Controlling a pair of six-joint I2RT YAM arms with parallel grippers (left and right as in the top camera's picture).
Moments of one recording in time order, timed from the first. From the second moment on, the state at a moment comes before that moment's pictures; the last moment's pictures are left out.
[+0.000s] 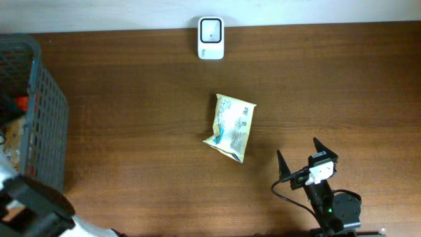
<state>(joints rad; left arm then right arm) 0.71 1.83 1.75 -0.98 -0.14 0.05 0.10 0.01 0.01 -0.06 -0.17 -0.10</state>
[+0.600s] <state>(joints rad) 0.78 2.11 1.75 -0.98 -0.07 0.31 0.10 0.01 0.01 -0.06 -0.17 -0.10</state>
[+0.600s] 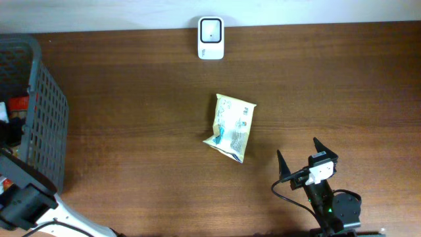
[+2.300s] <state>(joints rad) -0.16 1.74 1.32 -0.94 0.28 -0.22 0.10 0.01 0.01 -0.06 -0.17 -0.10</state>
